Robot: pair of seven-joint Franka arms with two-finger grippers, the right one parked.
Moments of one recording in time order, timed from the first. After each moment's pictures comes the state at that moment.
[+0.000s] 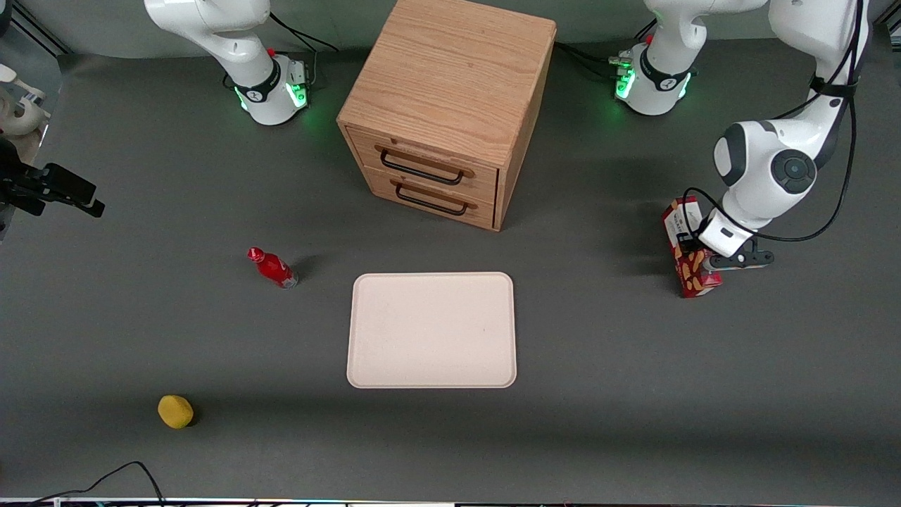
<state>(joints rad) -0.02 0.15 0.03 -2.46 -0.03 2.61 -0.04</state>
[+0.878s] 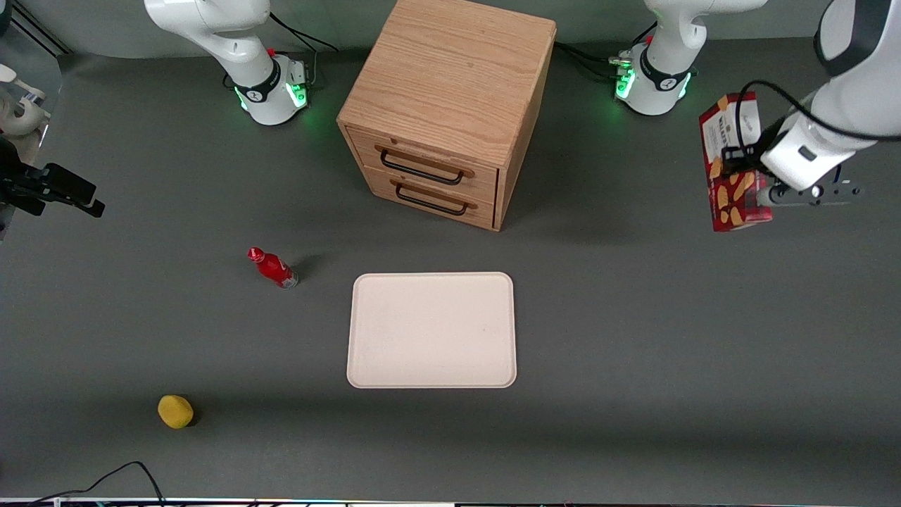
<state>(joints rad) -0.03 -0.15 -0.09 -1.89 -0.05 1.53 -0.15</state>
